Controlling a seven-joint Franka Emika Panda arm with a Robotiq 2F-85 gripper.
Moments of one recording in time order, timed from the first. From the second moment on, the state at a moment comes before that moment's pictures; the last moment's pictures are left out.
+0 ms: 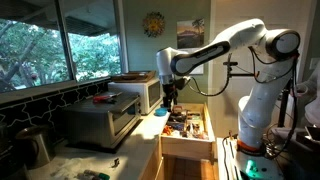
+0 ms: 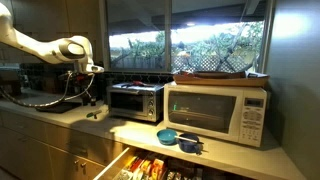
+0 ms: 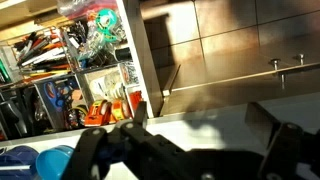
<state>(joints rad) -0.02 -0.39 0.21 -2.29 -0.09 1.84 0.32</state>
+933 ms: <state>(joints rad) -0.14 -0.52 0.03 -2.12 -0.10 1.77 0.44</state>
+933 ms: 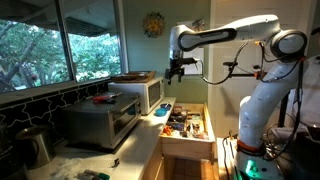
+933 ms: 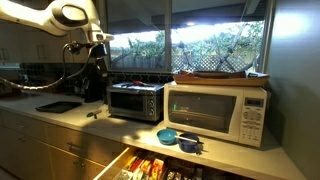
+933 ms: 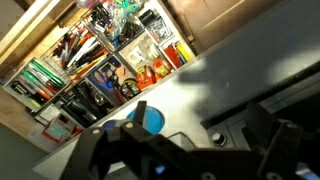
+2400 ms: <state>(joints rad) -0.40 -0.09 -0.25 -1.50 -0.11 2.11 0.71</state>
